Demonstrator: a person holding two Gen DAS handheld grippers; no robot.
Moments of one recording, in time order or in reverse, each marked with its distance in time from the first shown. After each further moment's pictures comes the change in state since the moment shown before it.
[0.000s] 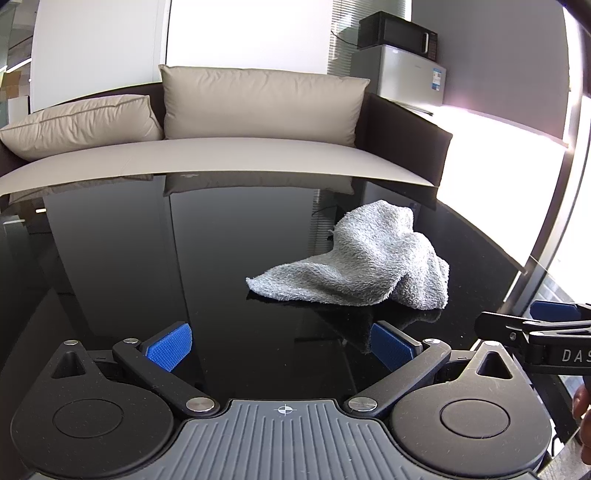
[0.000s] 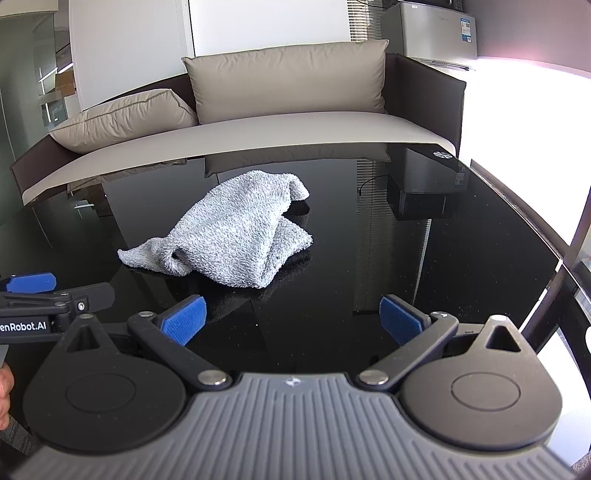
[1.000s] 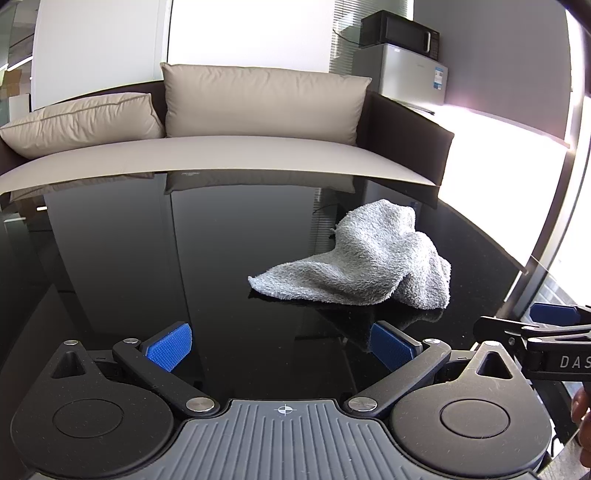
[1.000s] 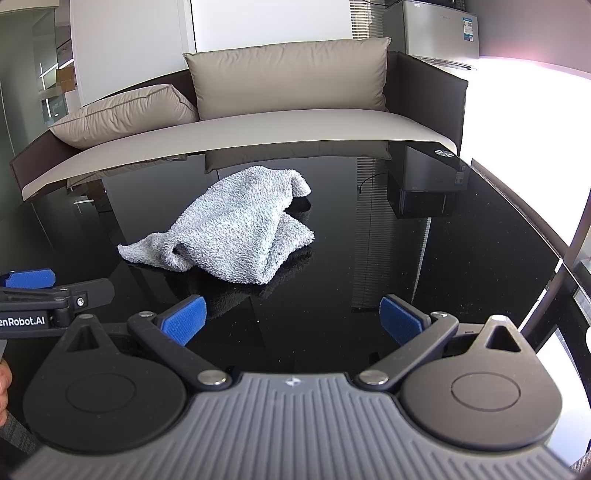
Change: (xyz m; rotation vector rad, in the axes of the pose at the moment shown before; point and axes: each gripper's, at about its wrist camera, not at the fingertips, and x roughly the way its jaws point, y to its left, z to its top) left arm 0.002 0.004 -0.002 -0.002 0.007 -0.002; right arm 0.001 0.000 -0.001 -0.014 0.007 0.005
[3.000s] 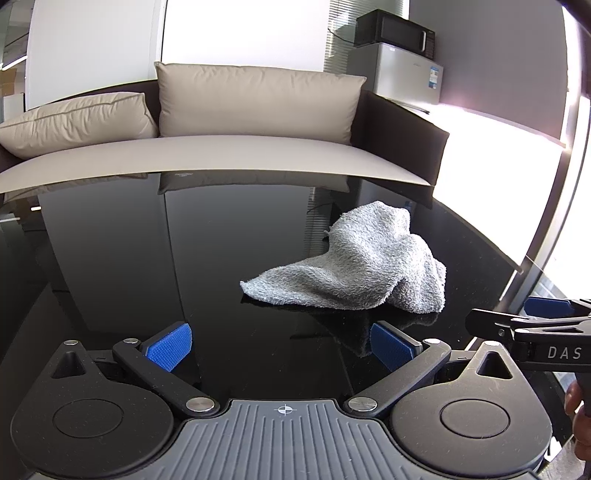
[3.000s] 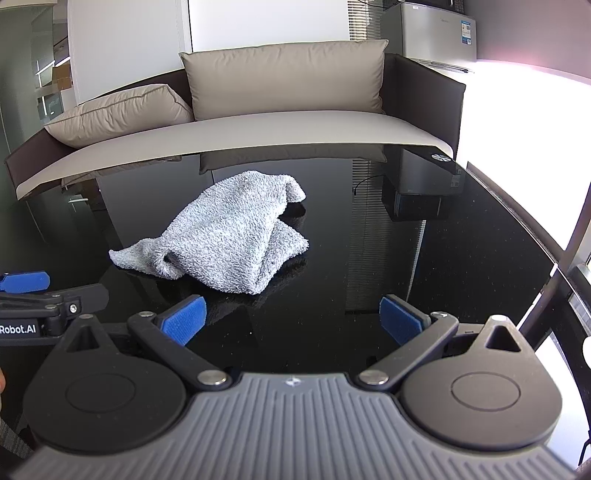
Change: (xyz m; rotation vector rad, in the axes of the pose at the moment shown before) left arm 0.003 -0.004 0.007 0.002 0.003 -0.016; right arm 0.008 0.002 0.008 -0.009 -0.003 -0.028
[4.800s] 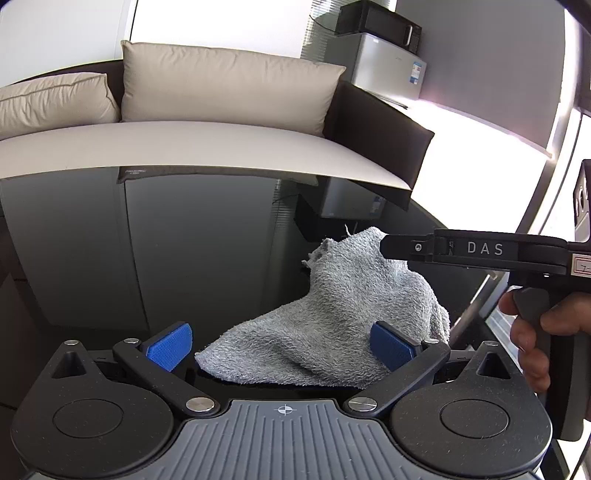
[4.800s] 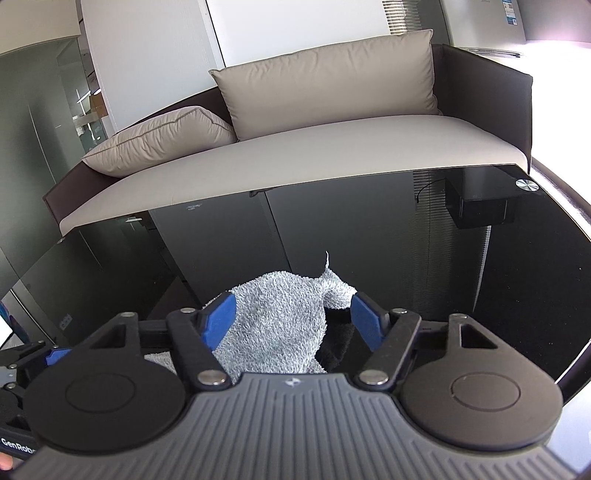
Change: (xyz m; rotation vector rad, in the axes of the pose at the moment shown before) left arm 0.078 0.006 0.044 -0.022 0.055 -0.139; right arm 0.106 -0.016 0.089 0.060 0.006 0.240
